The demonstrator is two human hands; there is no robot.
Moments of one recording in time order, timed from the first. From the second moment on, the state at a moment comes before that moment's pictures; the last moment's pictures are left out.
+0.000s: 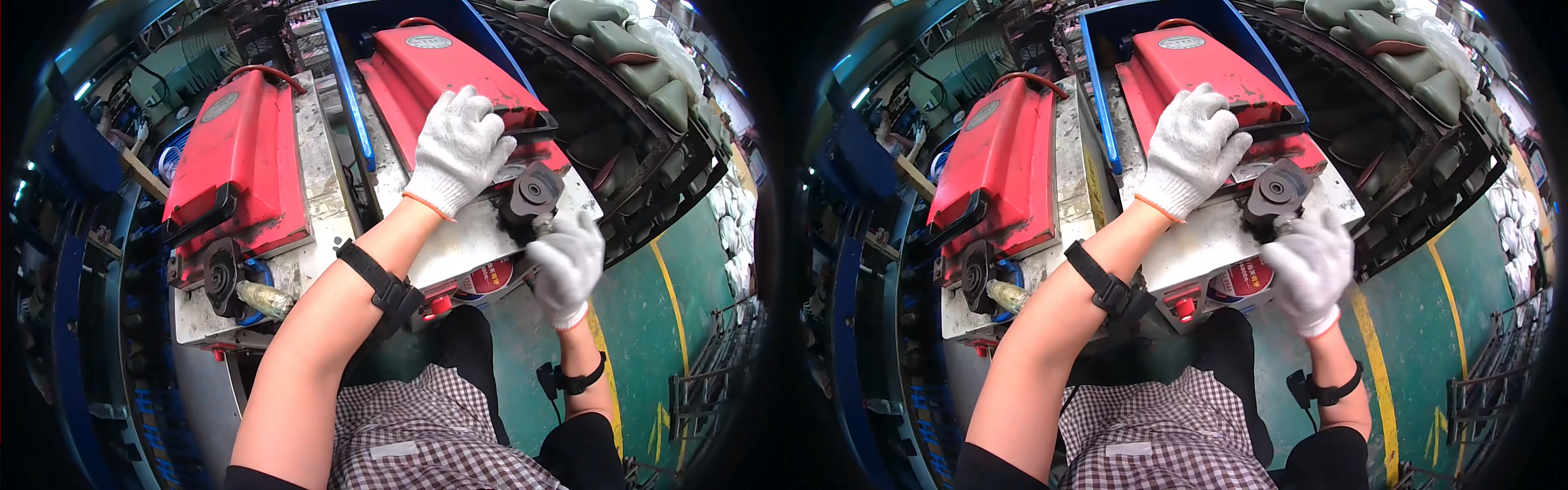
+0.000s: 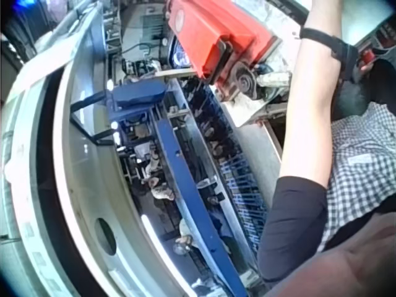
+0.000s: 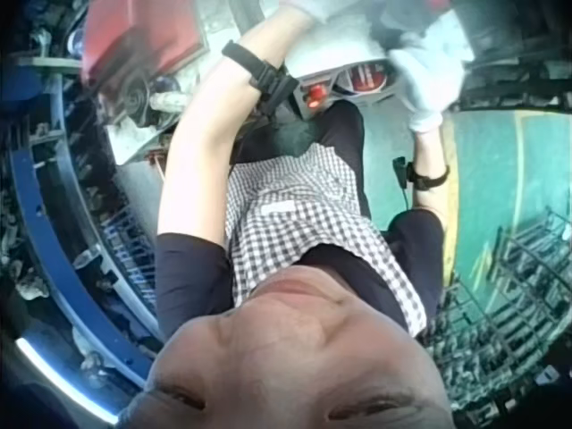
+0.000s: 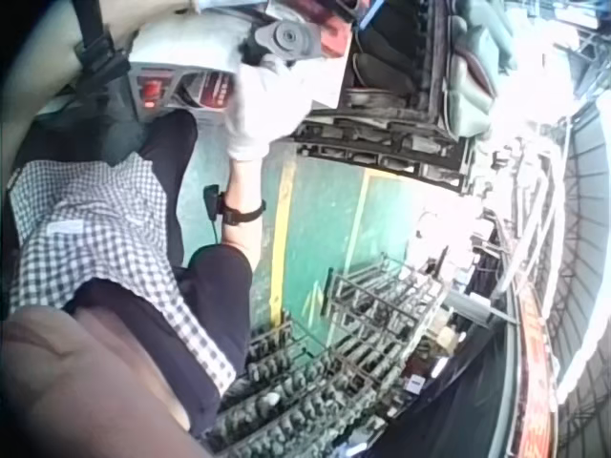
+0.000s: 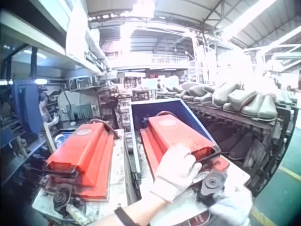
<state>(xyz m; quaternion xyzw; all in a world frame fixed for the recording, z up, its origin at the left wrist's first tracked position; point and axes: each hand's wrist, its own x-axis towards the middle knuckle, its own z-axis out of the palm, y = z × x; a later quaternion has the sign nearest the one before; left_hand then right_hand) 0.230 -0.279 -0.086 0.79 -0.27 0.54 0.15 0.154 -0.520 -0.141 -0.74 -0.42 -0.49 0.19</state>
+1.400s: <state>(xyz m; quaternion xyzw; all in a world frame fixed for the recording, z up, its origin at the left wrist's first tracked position) 0.007 0.002 -0.007 0.95 0.11 -0.06 0.30 0.024 -0.213 -0.086 -0.77 -0.43 0.18 0.43</state>
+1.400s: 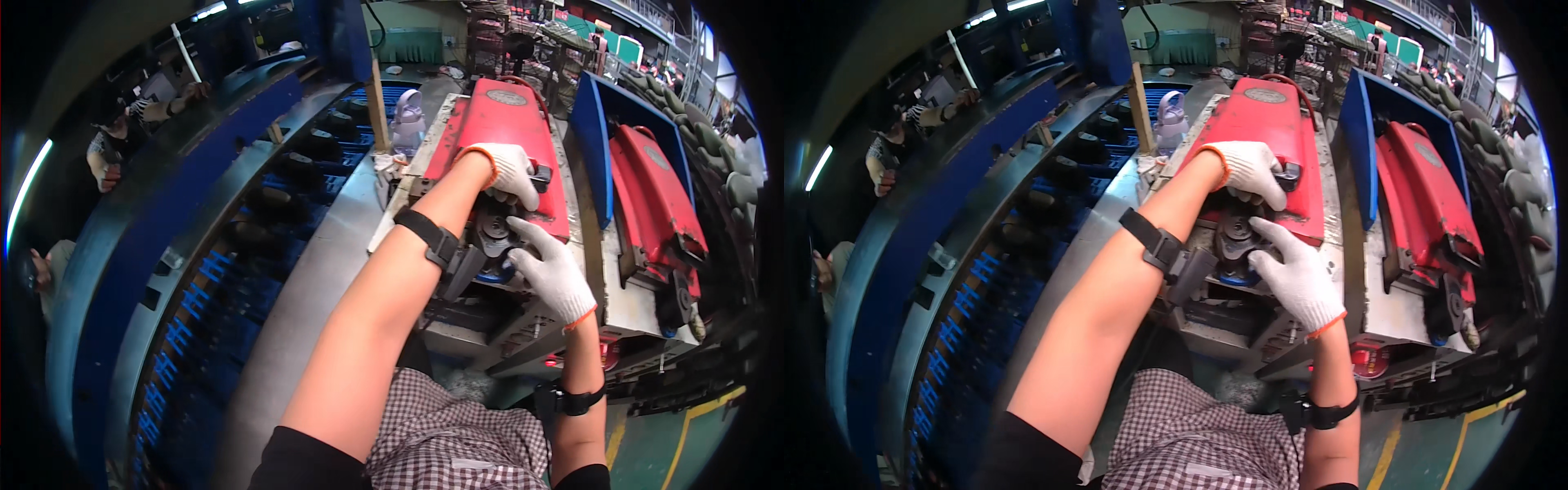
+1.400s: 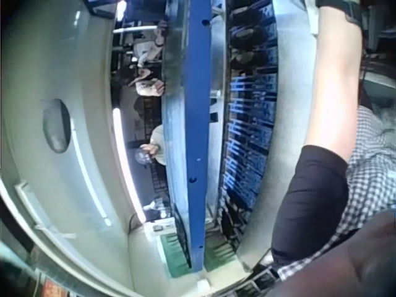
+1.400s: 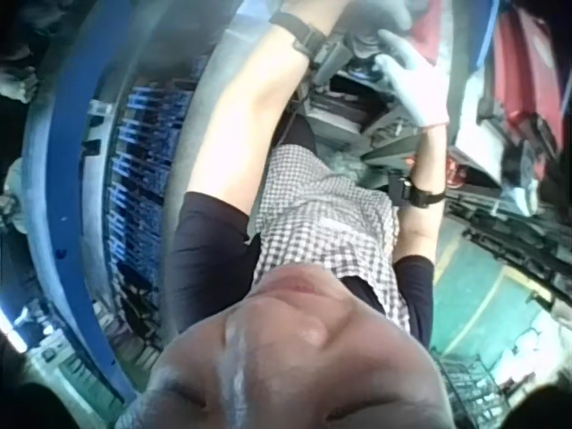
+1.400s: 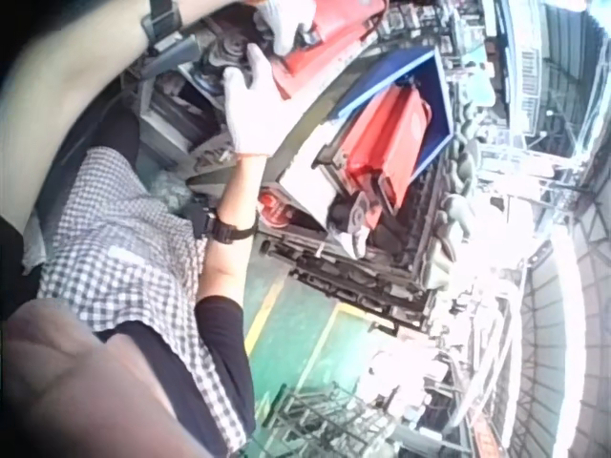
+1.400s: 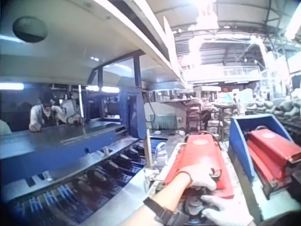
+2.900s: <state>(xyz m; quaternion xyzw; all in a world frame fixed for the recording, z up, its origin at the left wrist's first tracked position) 0.010 0.000 -0.004 0.92 0.15 -0.08 0.36 0.064 -0.229 -0.119 -0.45 -0.37 0.54 0.61</state>
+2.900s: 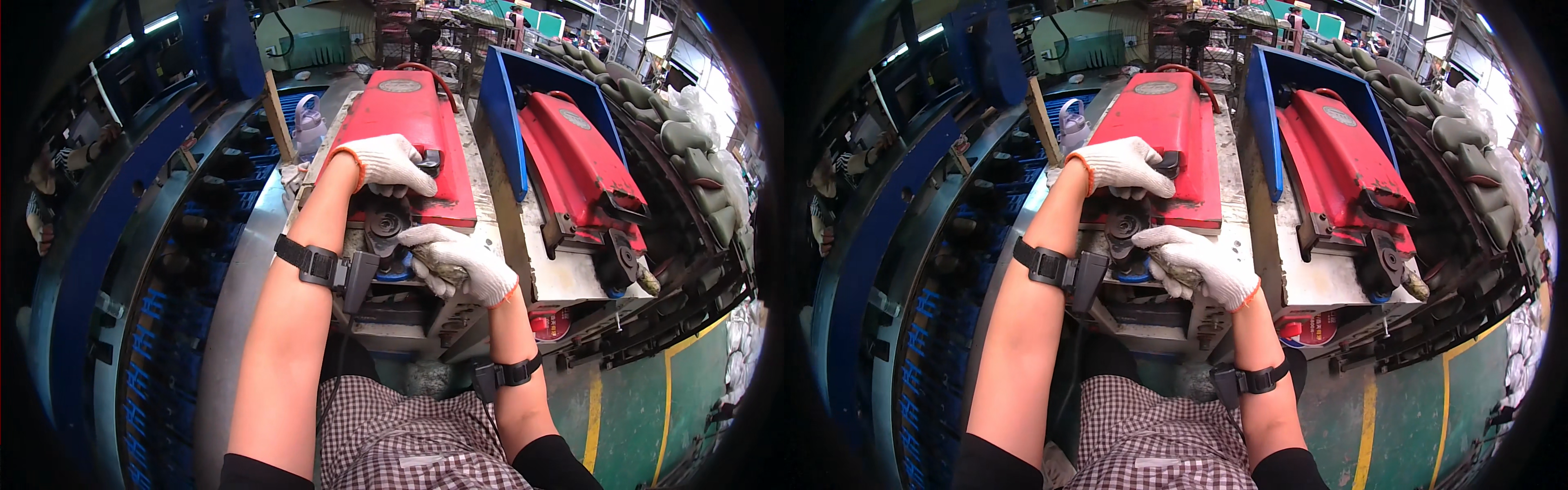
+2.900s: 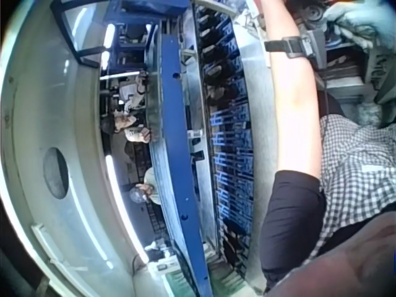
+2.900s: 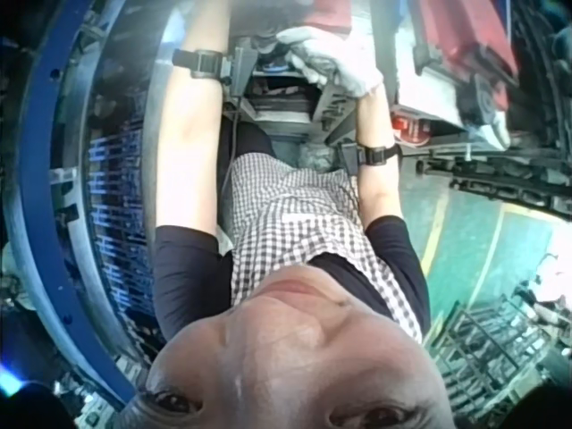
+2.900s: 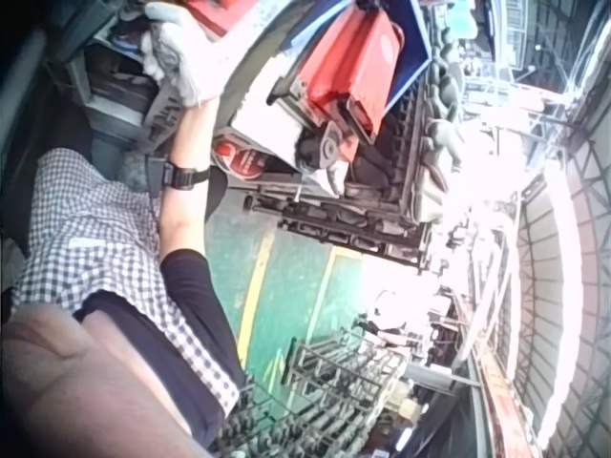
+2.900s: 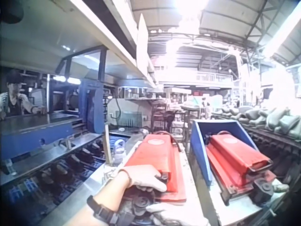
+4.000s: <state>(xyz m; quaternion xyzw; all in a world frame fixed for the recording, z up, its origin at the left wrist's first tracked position) 0.009 -0.002 -0.002 0.92 0.14 -0.08 0.37 0.064 -0.231 -0.122 -0.44 -0.37 0.54 0.62</state>
